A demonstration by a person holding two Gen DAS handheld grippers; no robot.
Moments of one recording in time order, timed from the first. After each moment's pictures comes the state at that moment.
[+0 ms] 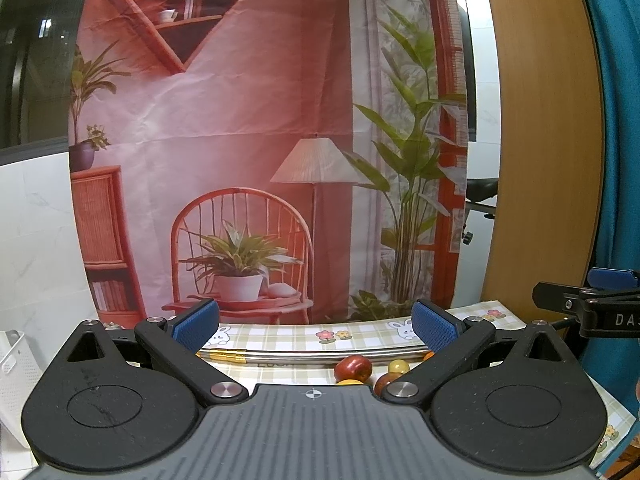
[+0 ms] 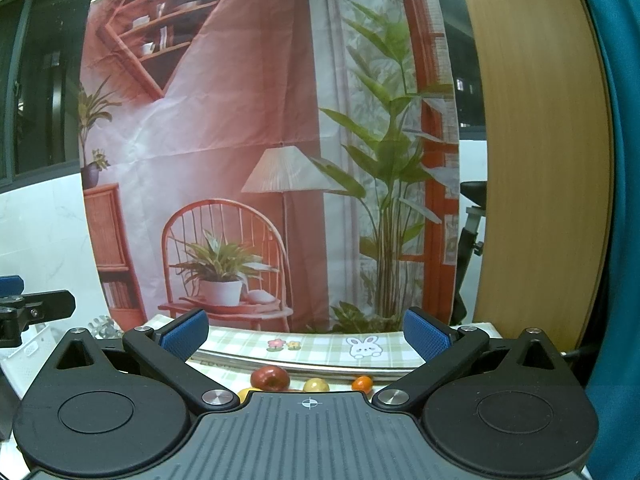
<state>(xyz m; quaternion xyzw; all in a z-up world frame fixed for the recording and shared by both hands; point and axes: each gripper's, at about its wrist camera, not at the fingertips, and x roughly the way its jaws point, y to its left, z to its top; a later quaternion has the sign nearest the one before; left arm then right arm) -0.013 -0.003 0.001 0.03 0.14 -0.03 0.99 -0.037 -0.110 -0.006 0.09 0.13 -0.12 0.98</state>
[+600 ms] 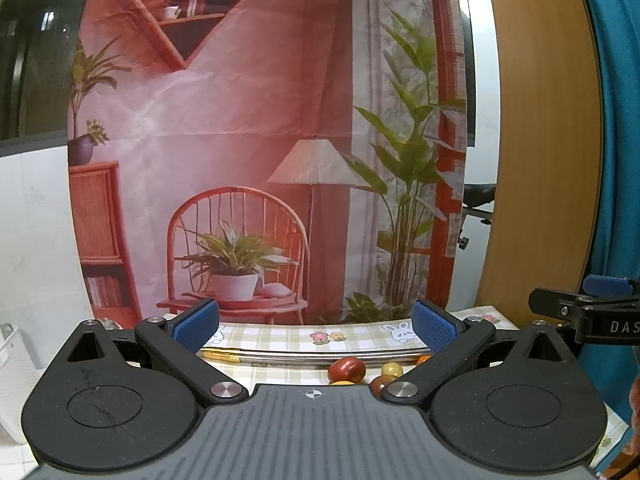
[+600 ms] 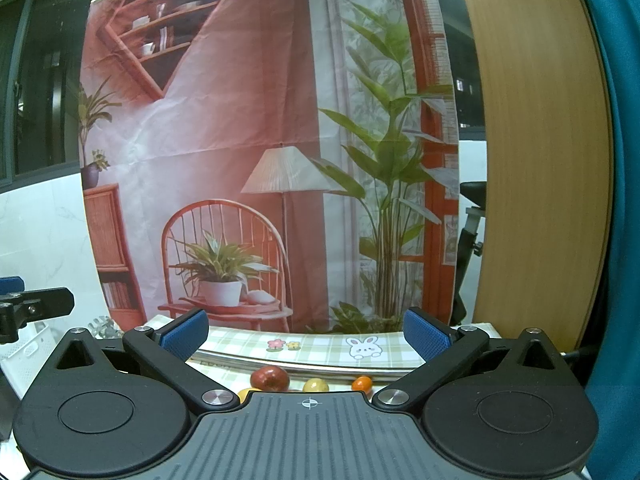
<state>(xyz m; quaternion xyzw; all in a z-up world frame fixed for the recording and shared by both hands) -0.015 0.001 0.000 0.02 0.14 -0.03 0.99 -0.037 -0.108 -0.007 0.09 0.13 -0.12 0.98</state>
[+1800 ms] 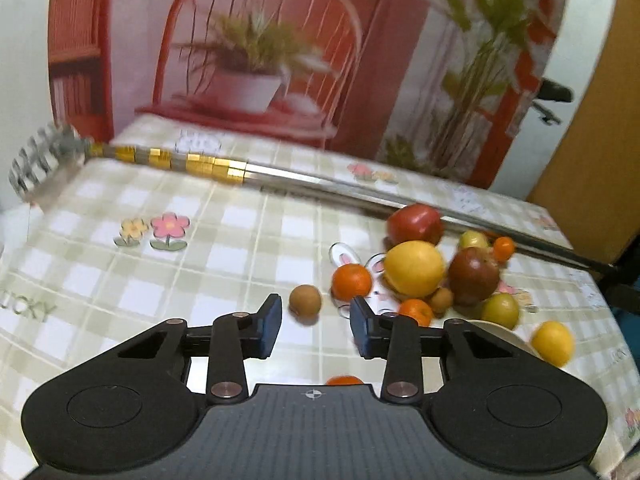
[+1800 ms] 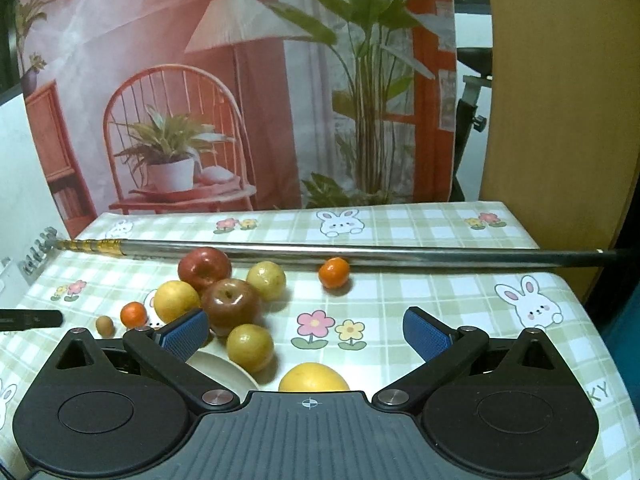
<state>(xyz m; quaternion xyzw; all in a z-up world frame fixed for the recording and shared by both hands) 0.155 0.090 -0.189 -0.09 0.36 -0.04 0.93 0.076 -0.178 -0.161 0.13 0.29 -0.13 0.94</state>
